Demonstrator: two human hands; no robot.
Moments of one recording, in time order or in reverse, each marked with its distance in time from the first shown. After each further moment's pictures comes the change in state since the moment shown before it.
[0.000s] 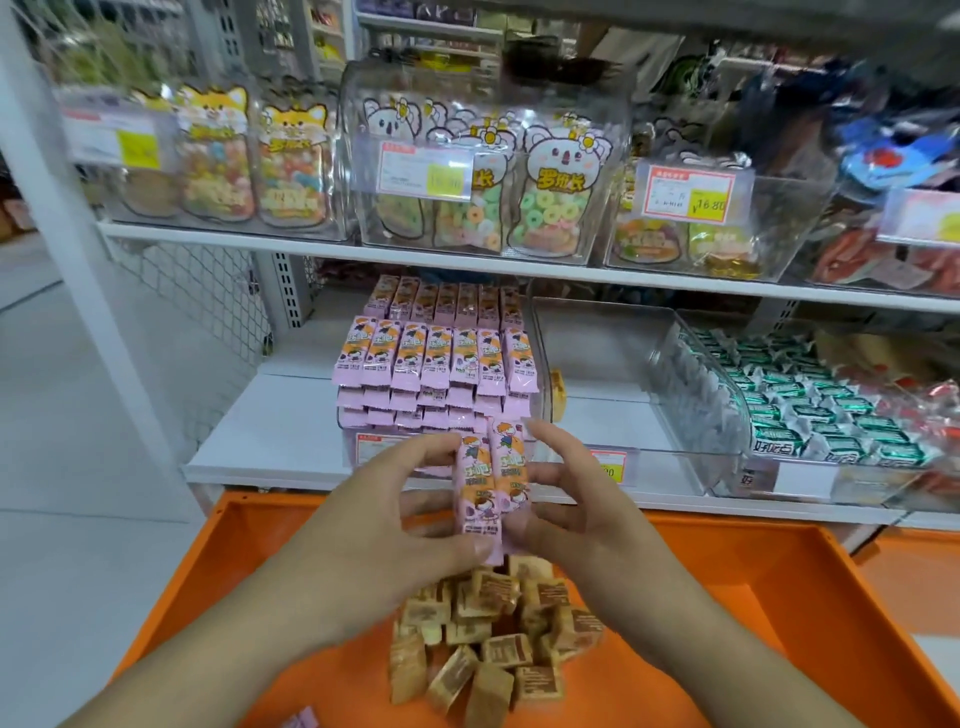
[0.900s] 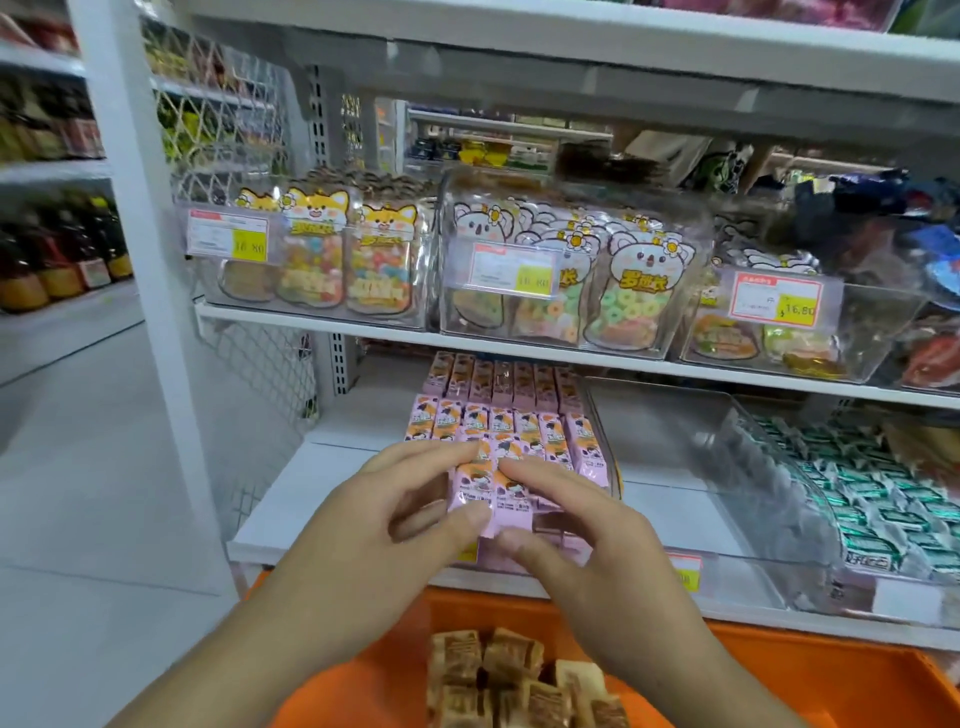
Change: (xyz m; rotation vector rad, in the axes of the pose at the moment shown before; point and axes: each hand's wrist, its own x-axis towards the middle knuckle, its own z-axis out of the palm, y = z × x) left_hand 0.025 0.007 -0.079 0.126 0.198 0.375; right_hand 0.059 -0.038 0.052 -0.504 0.114 -0.336
